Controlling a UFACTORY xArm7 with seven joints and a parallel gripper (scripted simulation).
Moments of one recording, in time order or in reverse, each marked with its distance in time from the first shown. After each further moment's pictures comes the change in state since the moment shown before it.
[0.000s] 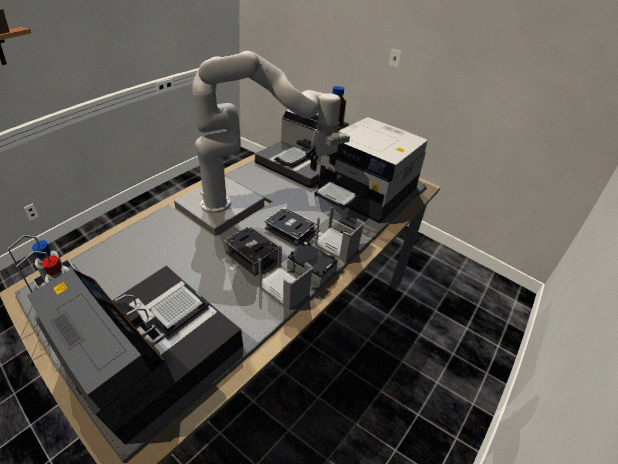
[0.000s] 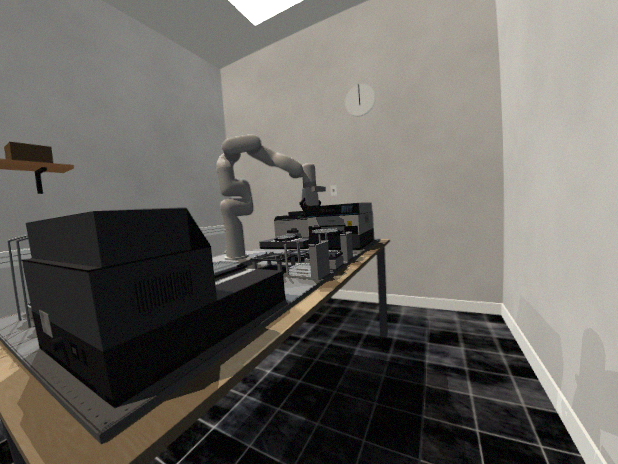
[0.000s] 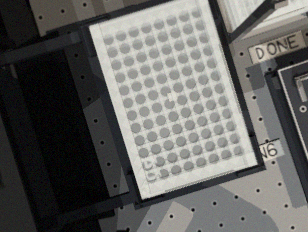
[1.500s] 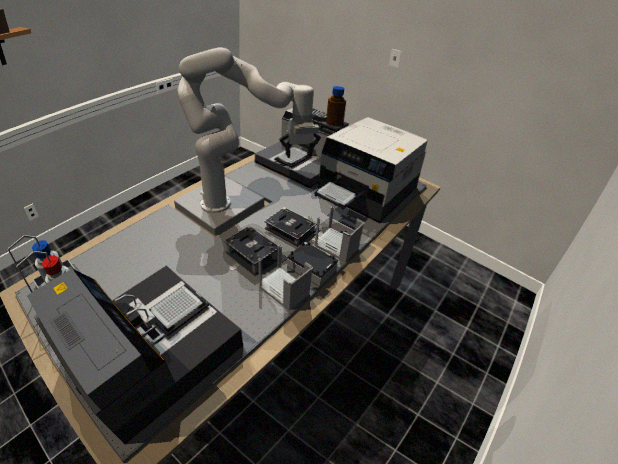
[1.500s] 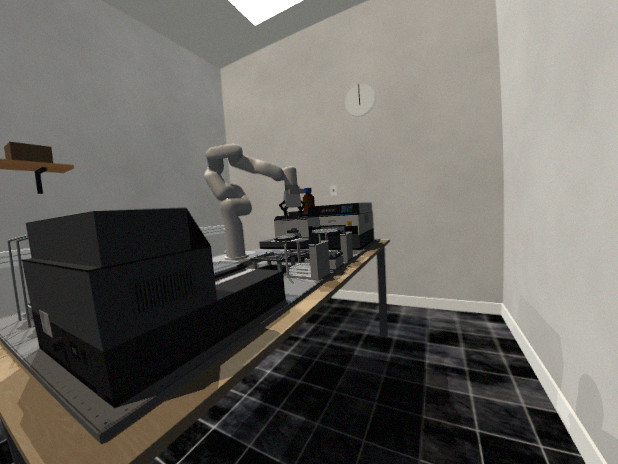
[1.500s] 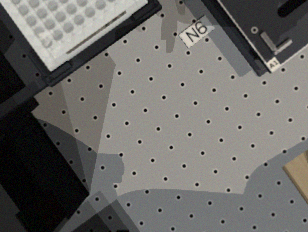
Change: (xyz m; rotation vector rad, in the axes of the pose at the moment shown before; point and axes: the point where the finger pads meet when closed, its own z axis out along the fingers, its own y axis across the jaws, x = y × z) arm -0.120 0.031 0.000 0.008 0.000 0.320
